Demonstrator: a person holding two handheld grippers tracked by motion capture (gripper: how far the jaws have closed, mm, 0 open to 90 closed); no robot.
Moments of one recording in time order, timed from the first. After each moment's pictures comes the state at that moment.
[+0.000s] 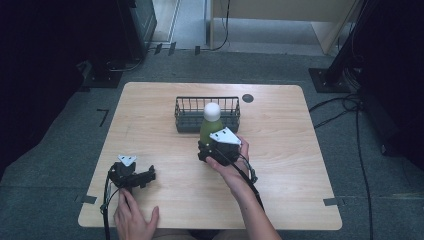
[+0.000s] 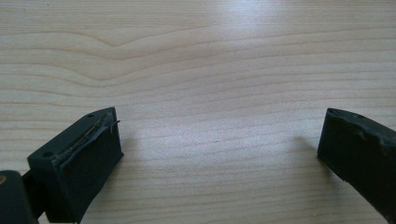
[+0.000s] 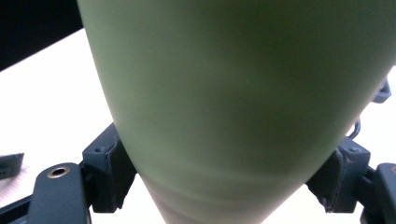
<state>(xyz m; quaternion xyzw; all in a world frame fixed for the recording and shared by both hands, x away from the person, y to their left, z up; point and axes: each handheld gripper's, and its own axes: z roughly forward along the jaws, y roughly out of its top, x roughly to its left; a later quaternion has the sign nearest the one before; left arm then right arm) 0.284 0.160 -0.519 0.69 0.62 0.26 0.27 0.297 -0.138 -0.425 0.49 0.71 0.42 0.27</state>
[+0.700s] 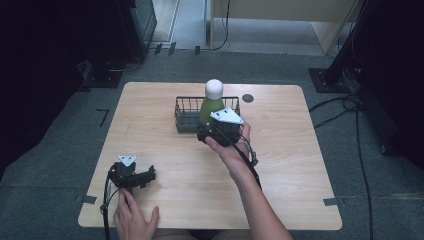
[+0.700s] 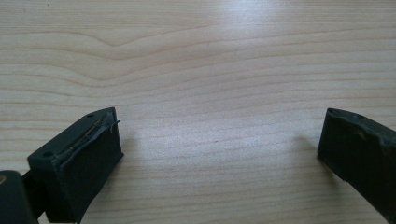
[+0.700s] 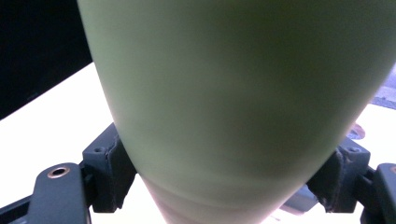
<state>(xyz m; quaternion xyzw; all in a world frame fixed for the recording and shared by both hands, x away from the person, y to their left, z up) 0.284 0.160 -0.519 0.69 0.62 0.25 0.27 0.325 -0.139 -0.376 0.49 0.69 0.45 0.29</state>
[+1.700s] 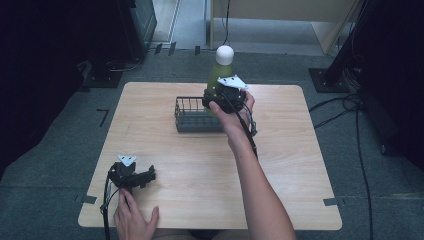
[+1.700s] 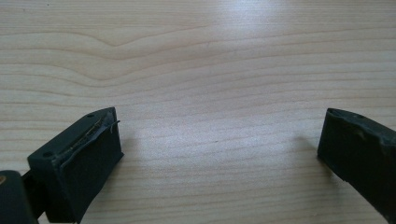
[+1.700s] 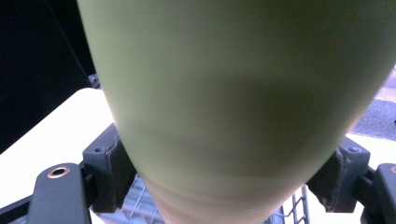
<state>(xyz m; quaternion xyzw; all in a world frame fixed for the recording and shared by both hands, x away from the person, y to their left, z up) 0.284 0.160 -0.519 0.69 0.62 0.26 0.27 0.401 -0.150 -0.343 0.55 0.64 0.45 0.31</state>
